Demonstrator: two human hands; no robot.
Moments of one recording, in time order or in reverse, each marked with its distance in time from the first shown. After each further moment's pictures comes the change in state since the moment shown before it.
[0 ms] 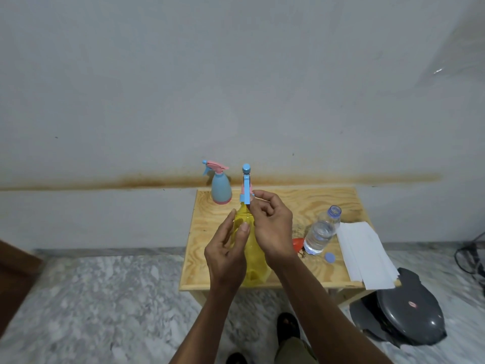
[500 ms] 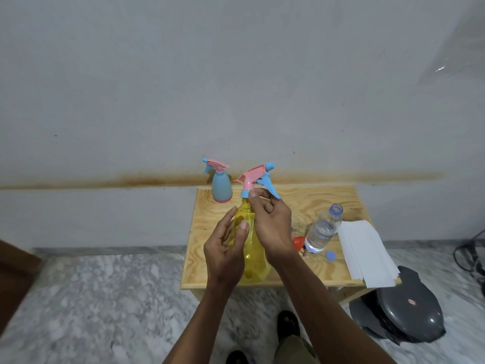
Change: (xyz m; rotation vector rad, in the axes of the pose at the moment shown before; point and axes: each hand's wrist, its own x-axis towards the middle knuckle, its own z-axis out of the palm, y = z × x) left_hand 0.007 -0.001 -0.007 -0.008 -0.041 -0.036; right_hand 0.003 -0.003 0.006 0.009 0.017 0.034
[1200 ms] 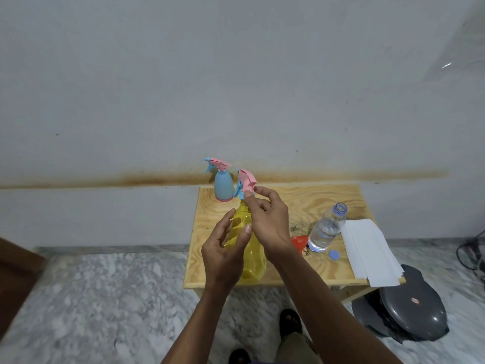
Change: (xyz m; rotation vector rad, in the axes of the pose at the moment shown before) left_hand 0.006 -0.015 -0.016 0.046 -0.043 0.018; right_hand 0.003 0.006 0.013 -0.094 -0.013 0.084
